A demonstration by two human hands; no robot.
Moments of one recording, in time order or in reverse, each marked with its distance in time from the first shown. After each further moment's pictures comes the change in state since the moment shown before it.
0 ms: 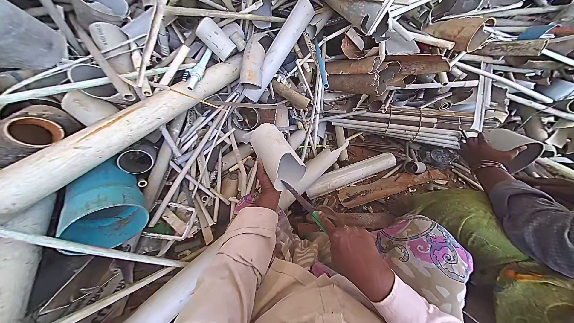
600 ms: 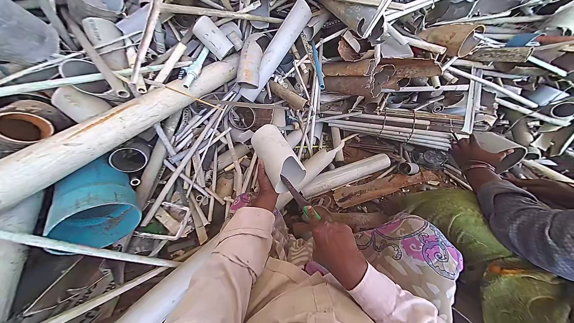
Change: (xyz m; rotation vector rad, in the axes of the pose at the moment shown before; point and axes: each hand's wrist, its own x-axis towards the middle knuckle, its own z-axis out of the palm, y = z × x) left_hand -0.016 -0.003 0.011 0.107 0.014 -0.006; right_hand 0.018 -0.016 0.010 -0.038 0.006 0.031
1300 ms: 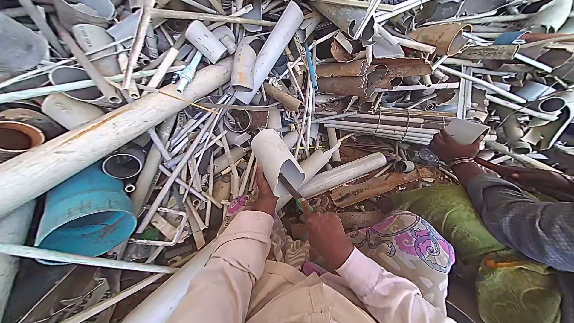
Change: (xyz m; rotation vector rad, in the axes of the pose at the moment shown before) left_hand -0.008 -0.010 0.004 -0.016 -0.006 0.005; right_hand 0.029 0.008 0.010 0.083 0.054 -0.034
